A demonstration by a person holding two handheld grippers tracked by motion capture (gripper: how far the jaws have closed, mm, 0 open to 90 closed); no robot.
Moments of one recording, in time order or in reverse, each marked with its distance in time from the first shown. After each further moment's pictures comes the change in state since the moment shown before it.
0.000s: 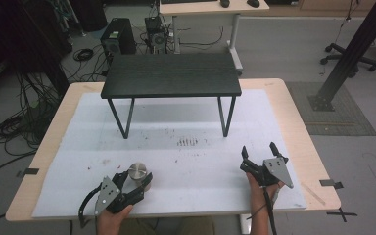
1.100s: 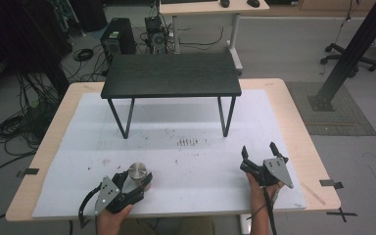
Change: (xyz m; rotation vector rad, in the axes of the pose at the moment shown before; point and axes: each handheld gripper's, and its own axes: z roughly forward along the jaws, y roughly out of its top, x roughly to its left) left arm 0.001 0.000 0.000 0.000 -0.001 -0.014; right arm 0.000 0.000 0.000 -0.001 0.000 0.000
